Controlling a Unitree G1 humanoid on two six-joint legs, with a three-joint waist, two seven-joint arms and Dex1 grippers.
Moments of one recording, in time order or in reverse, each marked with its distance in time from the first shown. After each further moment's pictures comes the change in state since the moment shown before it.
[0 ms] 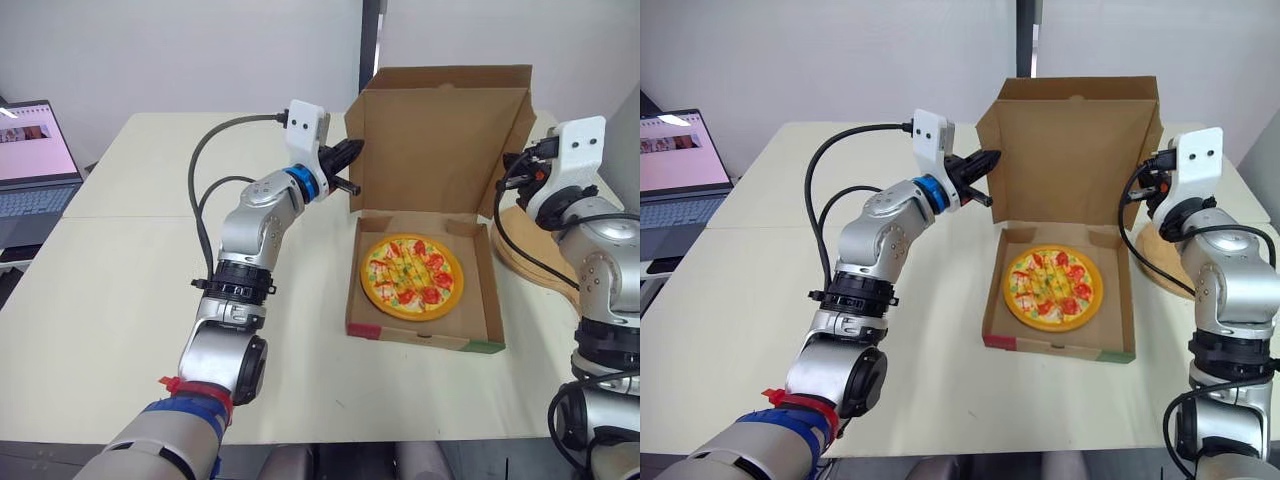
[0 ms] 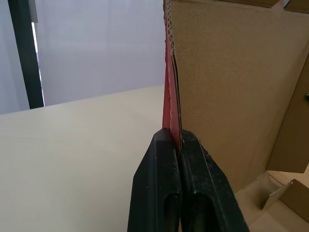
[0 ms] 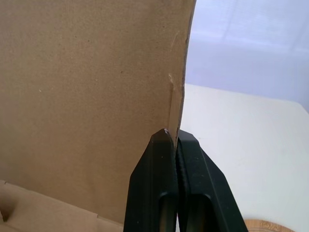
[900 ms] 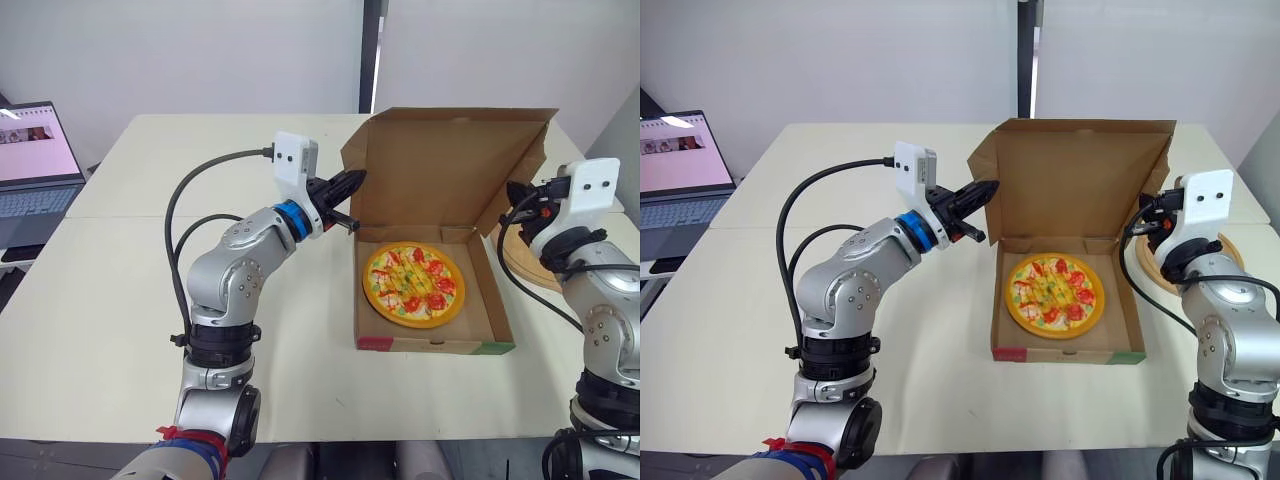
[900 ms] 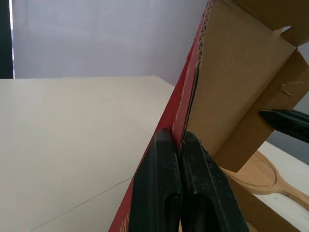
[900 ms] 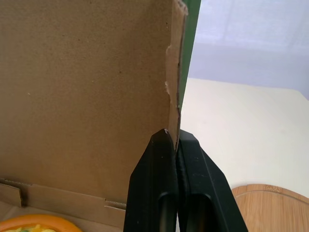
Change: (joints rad) left arm 0.285 -0.017 0.016 -0.598 -0.179 0.397 0.118; right arm 0.234 0.080 -0.090 -0.327 0.068 0.087 -0.044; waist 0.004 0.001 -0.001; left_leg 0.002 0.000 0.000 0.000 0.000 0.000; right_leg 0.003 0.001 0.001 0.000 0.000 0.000
